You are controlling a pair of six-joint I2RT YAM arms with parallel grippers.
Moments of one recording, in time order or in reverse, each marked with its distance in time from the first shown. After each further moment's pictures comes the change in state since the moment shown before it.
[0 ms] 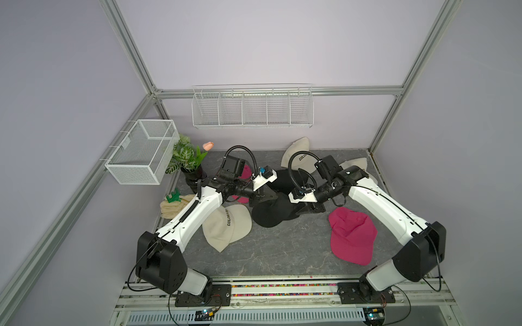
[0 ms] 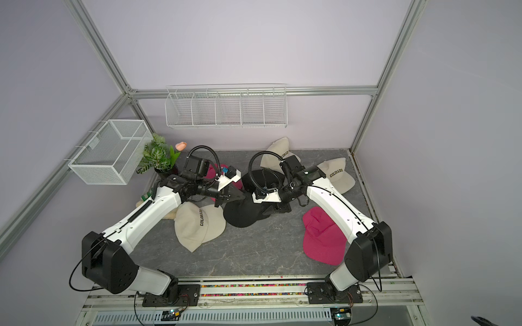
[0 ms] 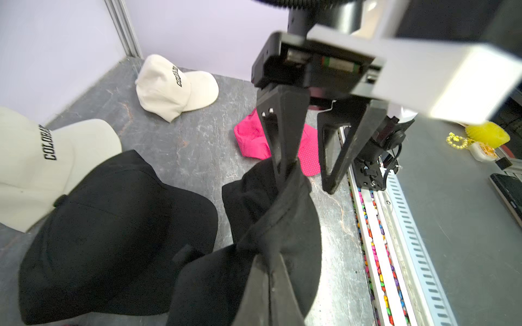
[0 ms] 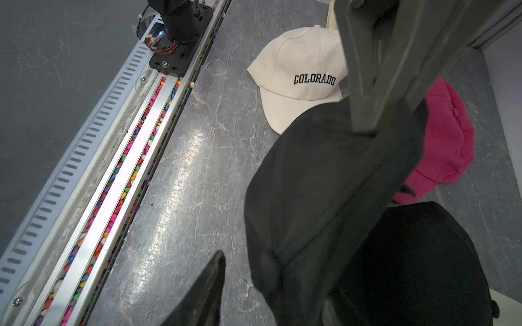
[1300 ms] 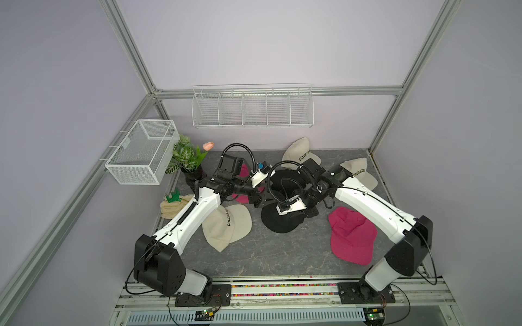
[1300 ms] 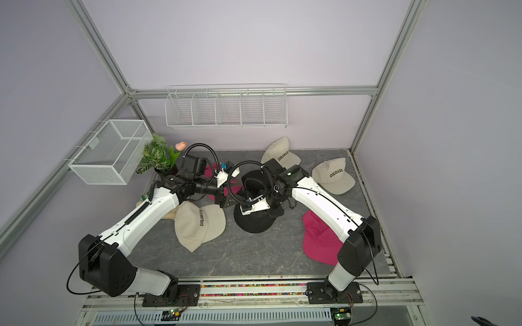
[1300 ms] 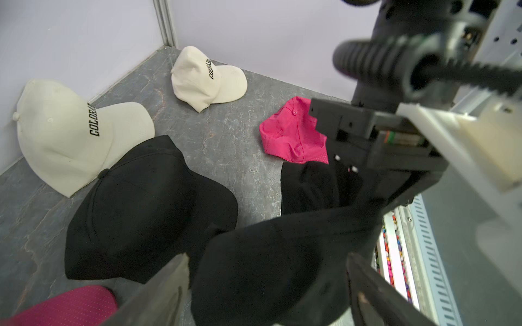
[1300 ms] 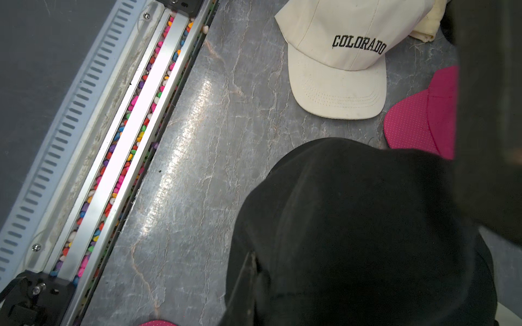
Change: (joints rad) left arm -0.020 -0.001 -0.005 0.045 -0.131 -0.113; right arm 0.196 0.077 0.159 -0.141 0.290 -0.018
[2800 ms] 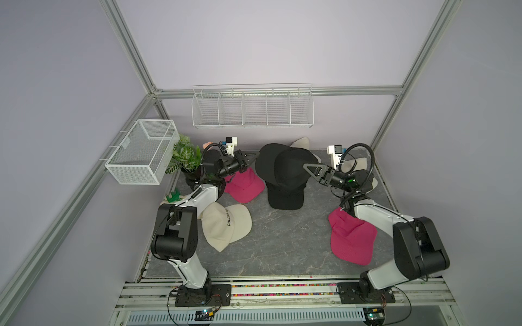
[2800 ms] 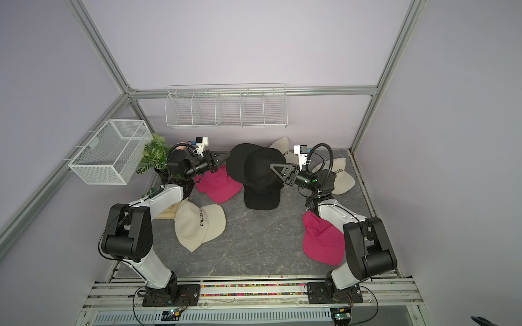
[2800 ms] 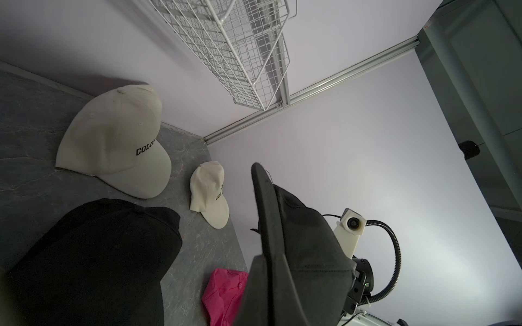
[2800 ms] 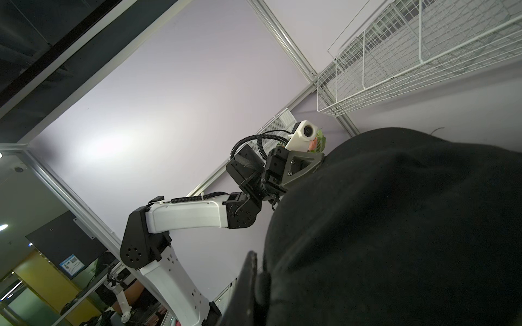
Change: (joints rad) left arm 0.256 0.270 -0.153 1.270 0.026 -1.668; right arm -0.440 -0.097 -0.732 2.323 -0.502 2.309
